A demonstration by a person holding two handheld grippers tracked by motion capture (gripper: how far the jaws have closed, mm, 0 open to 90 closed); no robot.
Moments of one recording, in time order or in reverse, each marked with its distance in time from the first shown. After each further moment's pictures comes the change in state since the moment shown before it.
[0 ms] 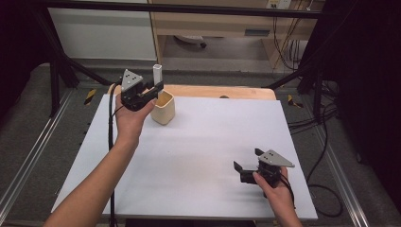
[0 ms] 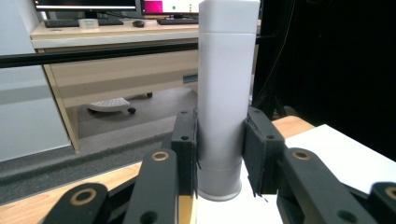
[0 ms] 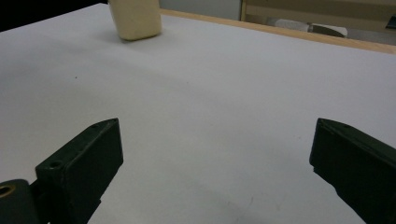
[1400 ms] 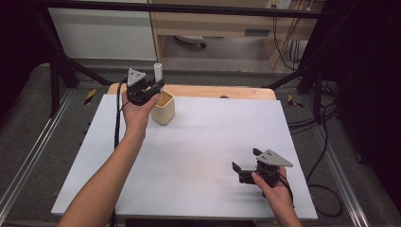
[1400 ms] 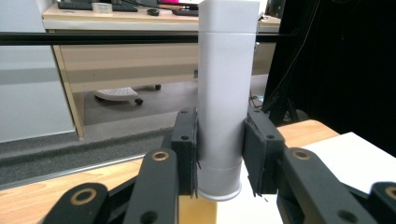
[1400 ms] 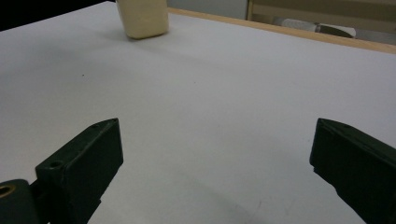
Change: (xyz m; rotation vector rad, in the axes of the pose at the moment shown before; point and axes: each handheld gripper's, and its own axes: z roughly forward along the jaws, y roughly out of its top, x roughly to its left) left arm 0.021 -0.019 0.039 0.009 0.048 -0.076; right arm 0.001 0.001 0.003 0.005 0.021 -0.015
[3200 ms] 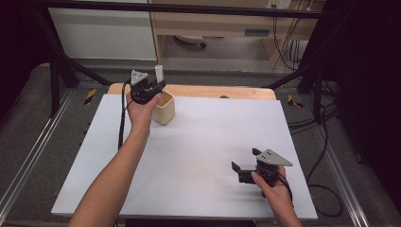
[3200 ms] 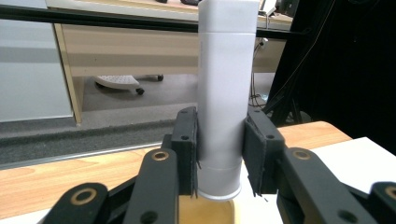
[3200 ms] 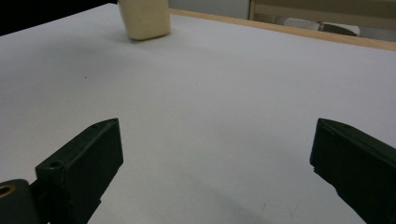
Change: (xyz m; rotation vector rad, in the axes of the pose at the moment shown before) left arm 0.013 -0.018 0.027 0.021 0.017 -0.070; right arm -0.001 0.000 0.002 0.001 0.013 0.010
